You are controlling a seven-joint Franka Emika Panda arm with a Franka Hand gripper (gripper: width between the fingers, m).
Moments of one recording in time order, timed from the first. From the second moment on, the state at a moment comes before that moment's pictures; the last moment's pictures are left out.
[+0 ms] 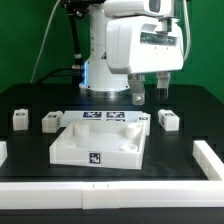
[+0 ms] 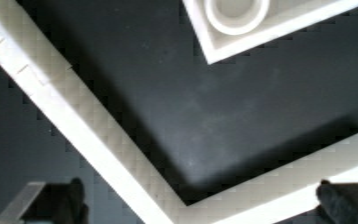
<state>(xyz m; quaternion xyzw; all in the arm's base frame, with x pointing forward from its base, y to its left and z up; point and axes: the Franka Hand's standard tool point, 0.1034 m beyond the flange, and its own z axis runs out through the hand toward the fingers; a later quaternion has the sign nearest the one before) 0.565 0.053 0.122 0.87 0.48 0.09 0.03</state>
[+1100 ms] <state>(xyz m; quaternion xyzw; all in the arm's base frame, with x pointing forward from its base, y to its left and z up) 0.507 0.045 0.105 0.85 0.53 0.07 0.03</state>
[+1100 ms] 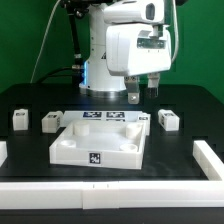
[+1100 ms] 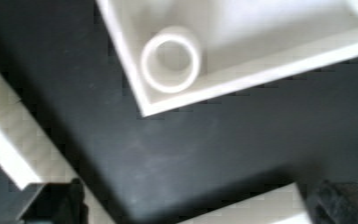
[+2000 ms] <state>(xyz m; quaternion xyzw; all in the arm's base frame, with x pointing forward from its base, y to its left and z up) 0.458 0.003 0.075 0.79 0.61 0.04 0.02</state>
